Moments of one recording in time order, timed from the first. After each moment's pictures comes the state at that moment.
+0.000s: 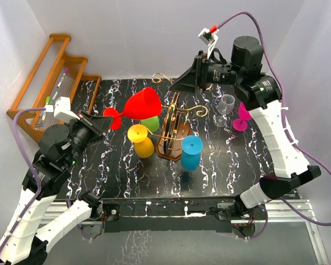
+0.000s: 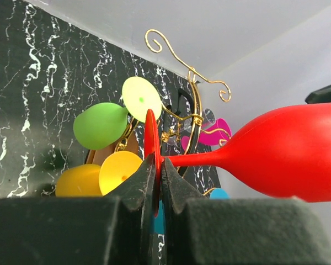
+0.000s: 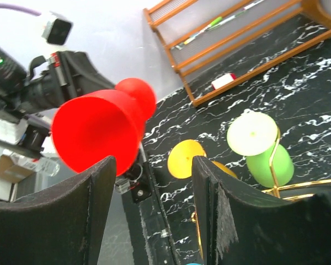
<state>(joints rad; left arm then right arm) -0.53 0.66 1.17 -0.64 -0.21 -0.79 0.42 1.51 2.00 -0.63 -0.87 0.36</state>
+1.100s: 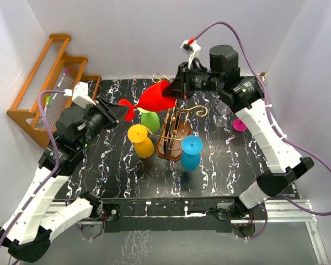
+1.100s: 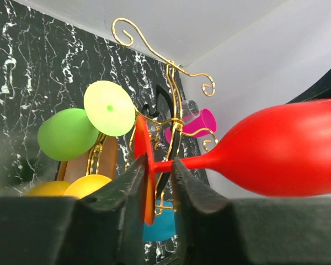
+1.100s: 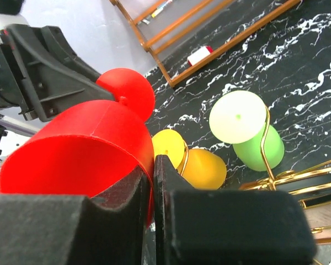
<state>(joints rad) -0.52 0.85 1.19 -0.47 -0.06 -0.79 0.54 1.54 1.96 -0.69 -0.68 0.30</state>
